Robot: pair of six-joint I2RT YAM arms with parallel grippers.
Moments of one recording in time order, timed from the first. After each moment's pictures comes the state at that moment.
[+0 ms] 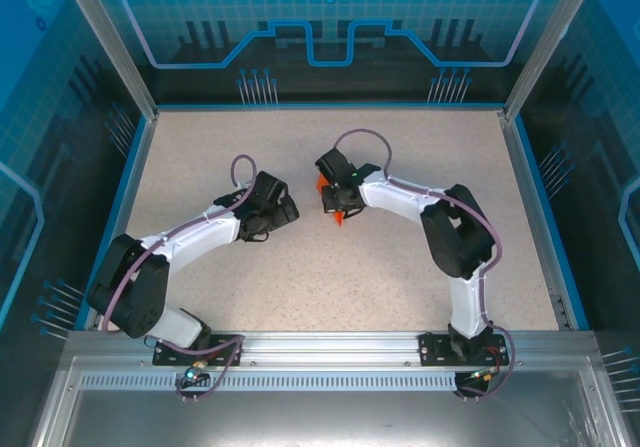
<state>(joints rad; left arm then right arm) -0.48 1.48 0.89 -0.49 -0.18 -0.93 0.67 2.01 1.46 -0.59 0.15 0.53</state>
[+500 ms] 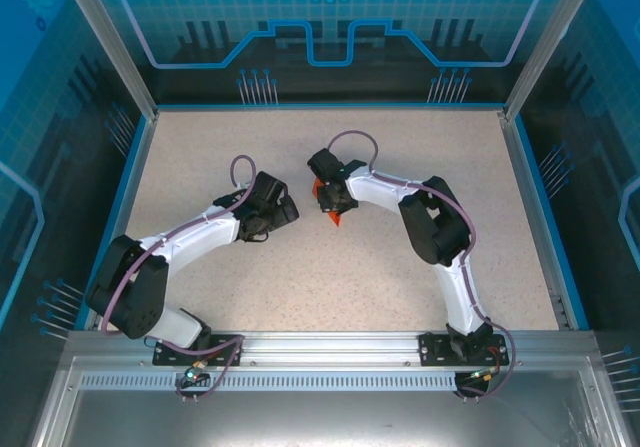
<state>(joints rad) -0.48 1.48 0.89 -0.49 -0.17 -0.93 0.66 2.18 1.61 -0.67 0.16 0.56</state>
